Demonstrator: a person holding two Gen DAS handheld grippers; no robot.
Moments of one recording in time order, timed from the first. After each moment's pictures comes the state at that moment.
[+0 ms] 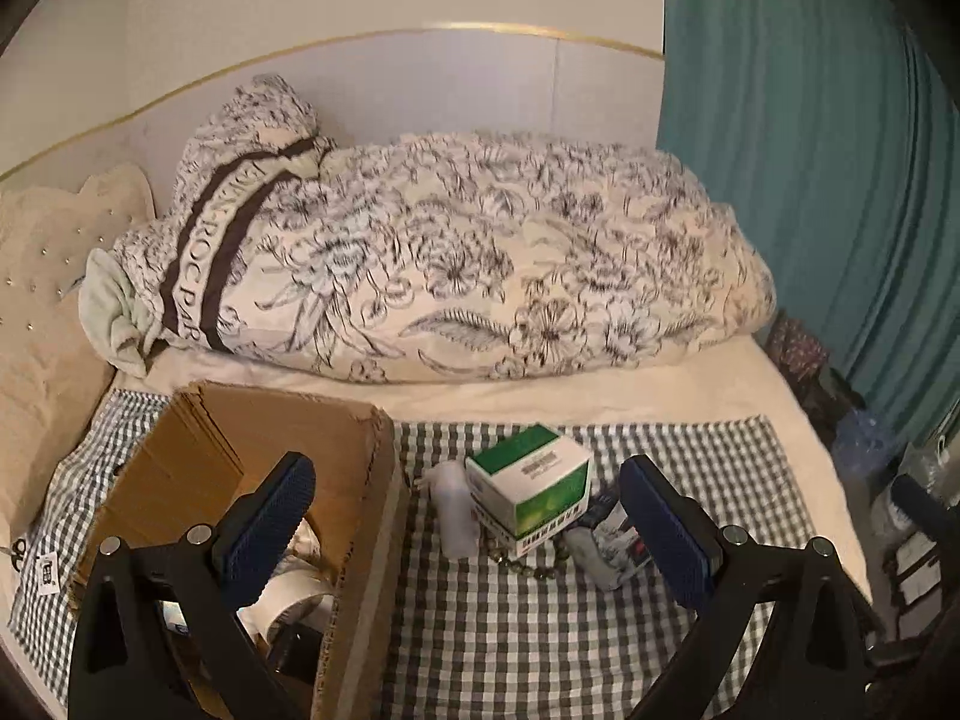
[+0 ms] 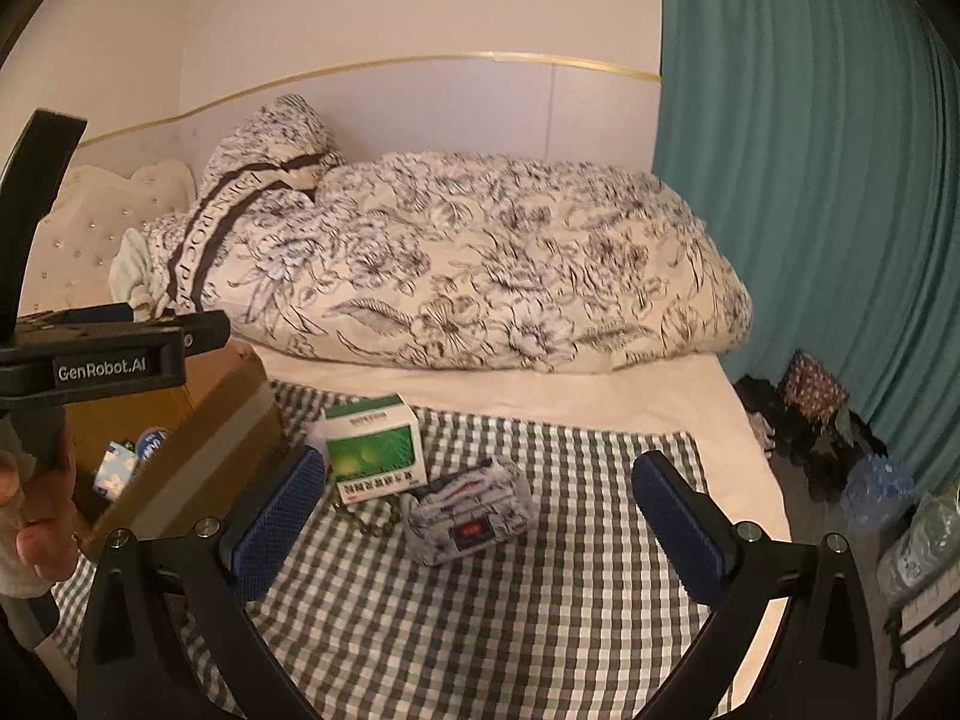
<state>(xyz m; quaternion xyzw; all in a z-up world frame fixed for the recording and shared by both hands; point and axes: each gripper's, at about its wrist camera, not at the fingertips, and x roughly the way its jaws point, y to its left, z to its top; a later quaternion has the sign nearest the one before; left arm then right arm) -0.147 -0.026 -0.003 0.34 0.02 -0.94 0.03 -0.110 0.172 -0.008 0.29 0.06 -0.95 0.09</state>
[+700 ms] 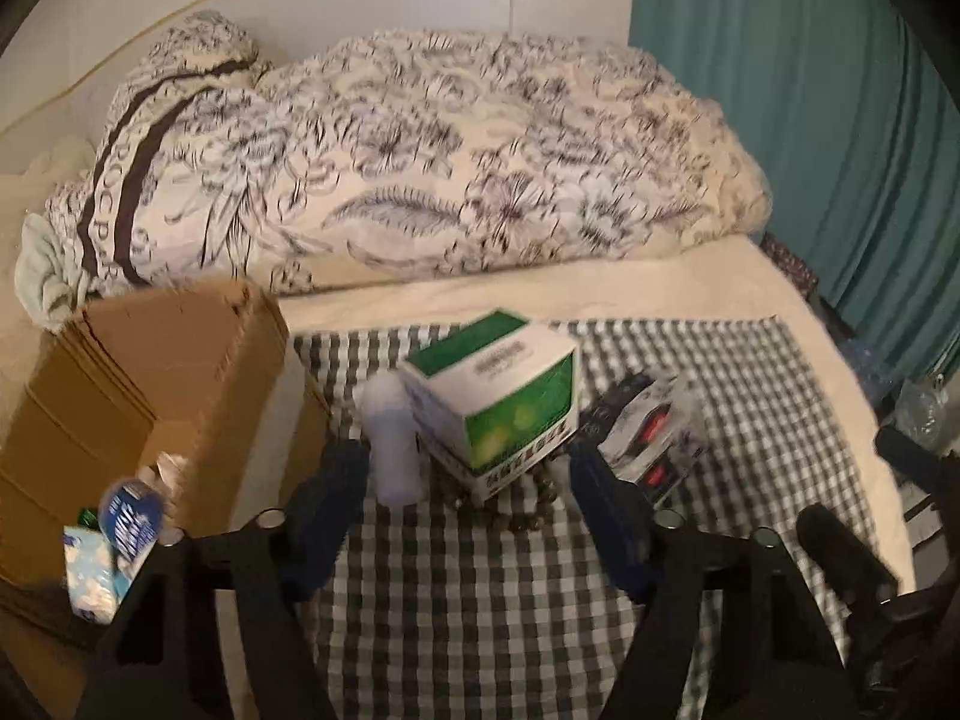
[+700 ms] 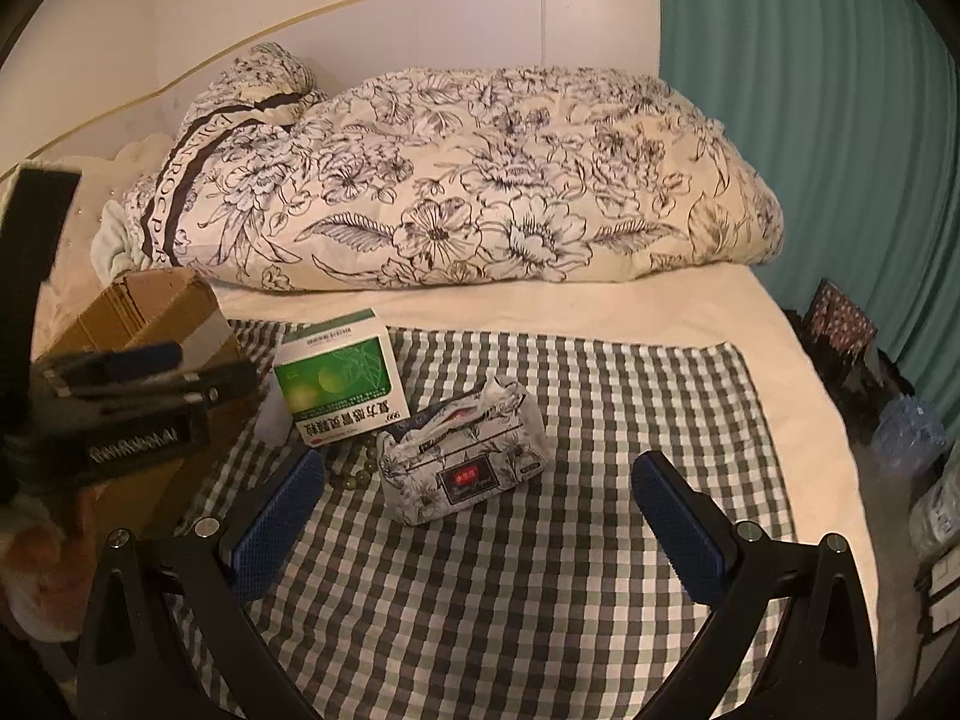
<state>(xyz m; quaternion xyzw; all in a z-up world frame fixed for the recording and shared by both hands) -0.185 0.004 -0.108 0.41 0.00 -0.91 0.00 -0.158 0.187 -0.090 0.36 0.02 -0.93 0.11</state>
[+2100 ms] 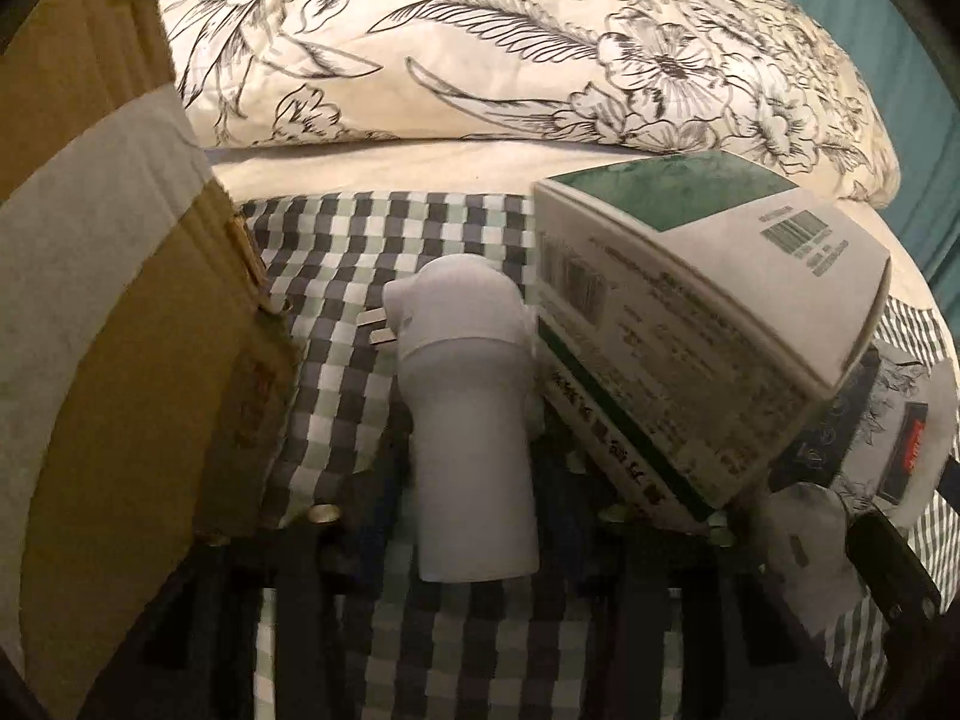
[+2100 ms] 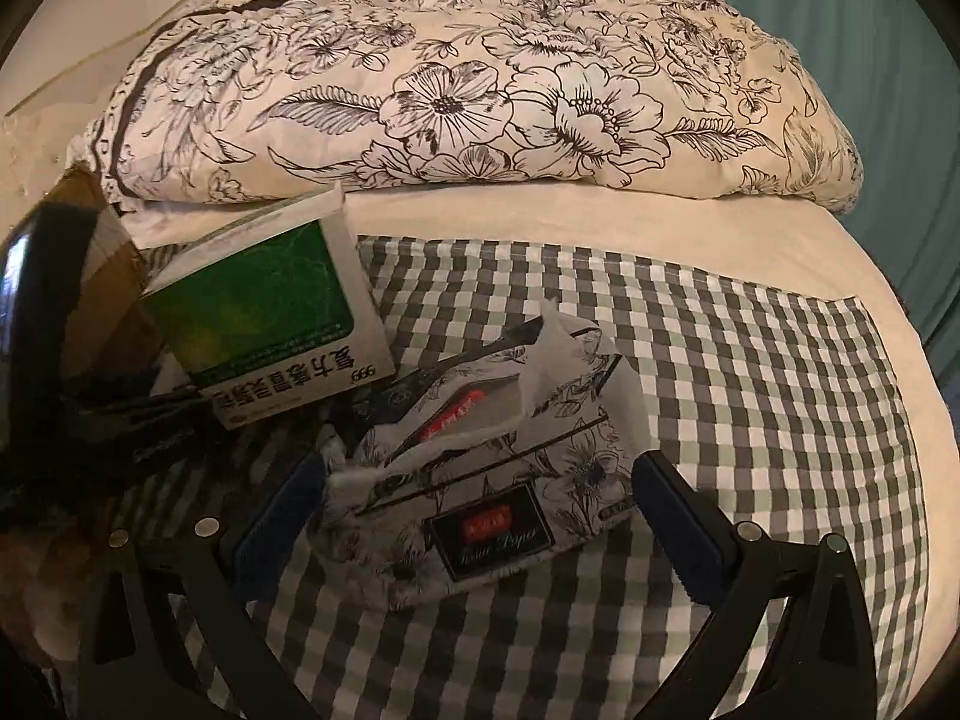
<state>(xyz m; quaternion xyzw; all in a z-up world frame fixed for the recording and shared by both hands) -0.264 -0.037 -0.235 0.48 0.03 -0.87 0.06 -0.254 0.149 -0.197 0.43 0.05 -0.90 0.11</state>
